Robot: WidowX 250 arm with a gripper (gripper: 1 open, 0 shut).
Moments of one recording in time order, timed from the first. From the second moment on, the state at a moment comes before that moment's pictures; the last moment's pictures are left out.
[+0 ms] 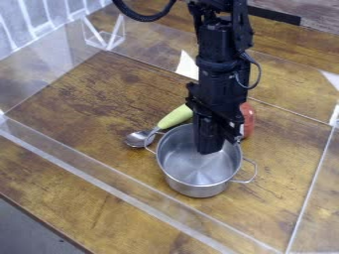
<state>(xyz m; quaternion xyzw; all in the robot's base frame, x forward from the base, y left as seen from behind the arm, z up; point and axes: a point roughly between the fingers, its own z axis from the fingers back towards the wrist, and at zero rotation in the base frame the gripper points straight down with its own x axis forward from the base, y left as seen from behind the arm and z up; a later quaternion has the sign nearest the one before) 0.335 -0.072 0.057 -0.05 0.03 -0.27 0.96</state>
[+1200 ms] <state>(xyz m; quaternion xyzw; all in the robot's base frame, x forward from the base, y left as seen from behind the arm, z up) 0.331 -0.047 0.135 0.03 -0.04 -0.29 0.96</state>
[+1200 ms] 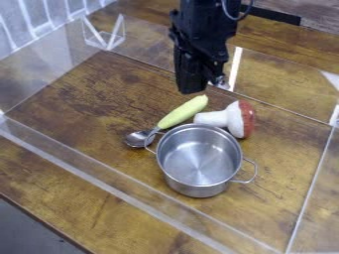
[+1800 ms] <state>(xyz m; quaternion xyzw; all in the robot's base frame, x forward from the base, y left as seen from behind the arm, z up) 0.324 -0.017 0.141 0.04 -0.04 -0.29 0.95</state>
